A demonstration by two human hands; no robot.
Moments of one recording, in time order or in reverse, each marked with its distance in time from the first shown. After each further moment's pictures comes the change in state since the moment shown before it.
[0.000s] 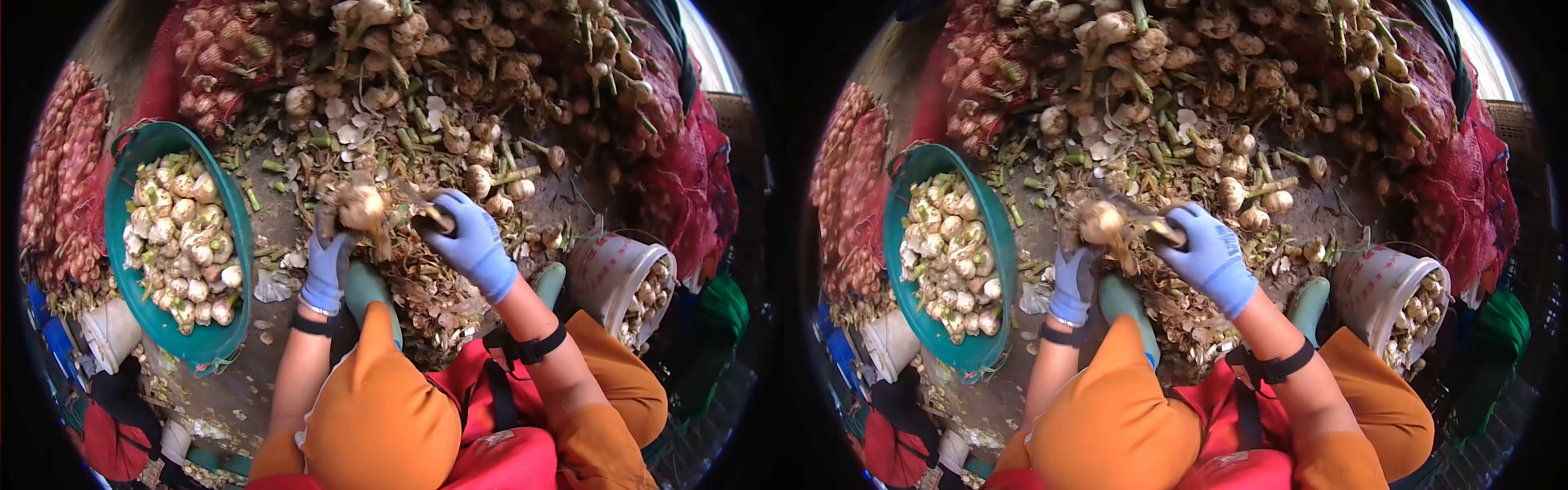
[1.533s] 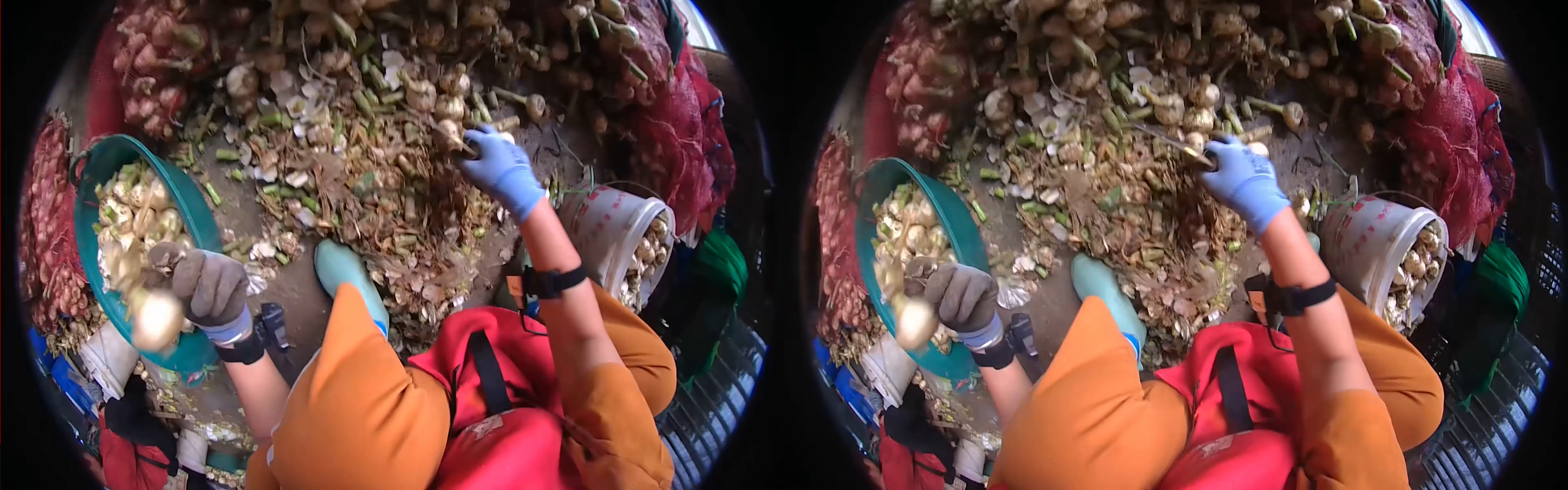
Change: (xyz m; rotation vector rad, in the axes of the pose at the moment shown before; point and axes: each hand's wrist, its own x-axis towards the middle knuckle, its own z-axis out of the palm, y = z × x) left_hand 0.011 0.122 -0.004 -0.687 -0.774 -0.126; right_hand 0.013 0.093 -0.055 -0.516 -0.096 0.280
